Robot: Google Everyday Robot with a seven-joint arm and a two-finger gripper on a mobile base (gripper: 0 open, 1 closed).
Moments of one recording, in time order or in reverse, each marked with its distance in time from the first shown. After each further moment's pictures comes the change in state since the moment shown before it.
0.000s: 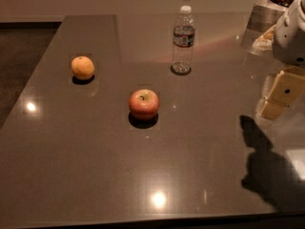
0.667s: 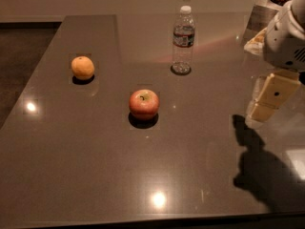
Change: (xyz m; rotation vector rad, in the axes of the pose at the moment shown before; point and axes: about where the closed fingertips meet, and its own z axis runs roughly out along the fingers) arm -0.013 0.004 0.007 -0.005 -0.027 -0.011
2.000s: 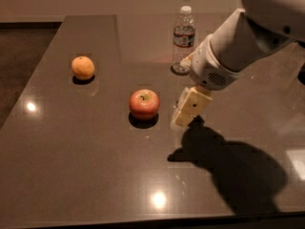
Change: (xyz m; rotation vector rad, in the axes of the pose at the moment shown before) arm -0.115 0.007 0.089 -0.071 -0.283 -0.007
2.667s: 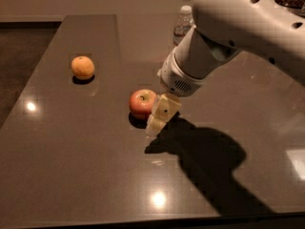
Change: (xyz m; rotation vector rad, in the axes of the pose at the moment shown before) arm -0.027 0.005 0.059 -0.069 0.015 0.007
